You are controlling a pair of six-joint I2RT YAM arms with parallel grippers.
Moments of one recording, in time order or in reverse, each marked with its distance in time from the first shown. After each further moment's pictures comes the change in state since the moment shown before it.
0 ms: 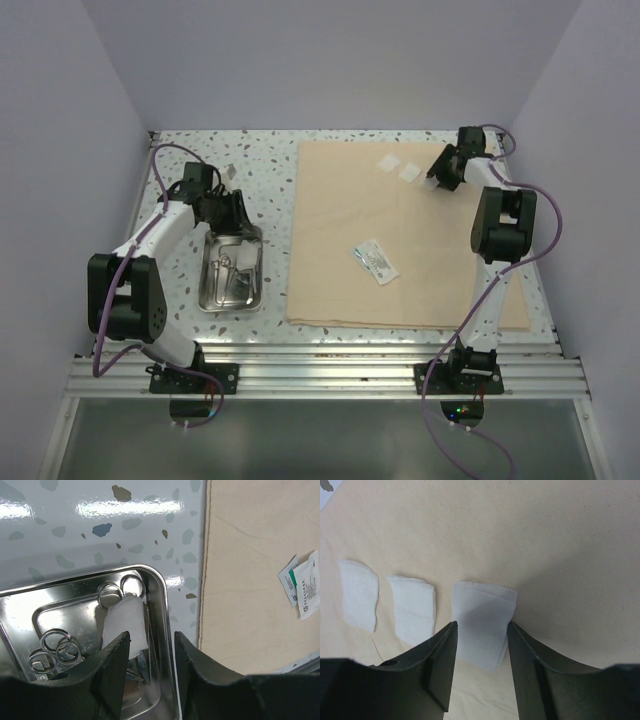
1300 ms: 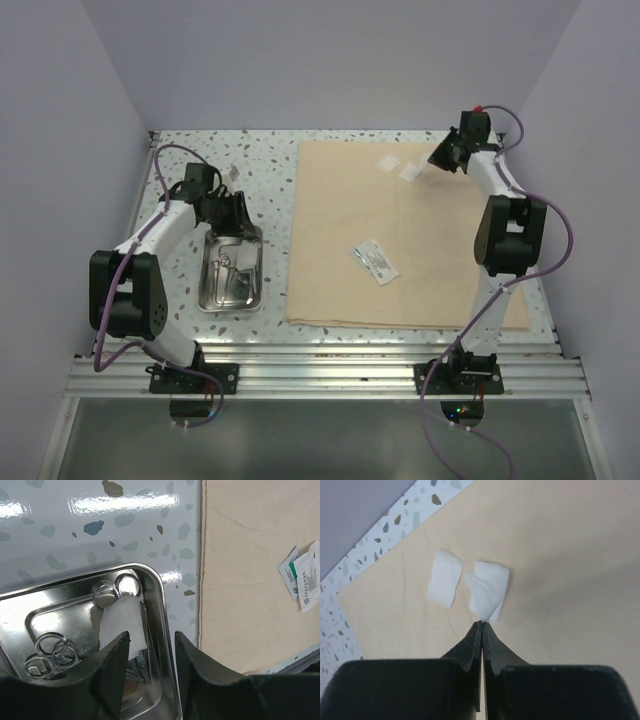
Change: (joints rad) left arm 0.000 0.018 0.000 0.000 0.031 0.029; right arm 0.031 -0.197 -0.085 0.026 -0.009 0.063
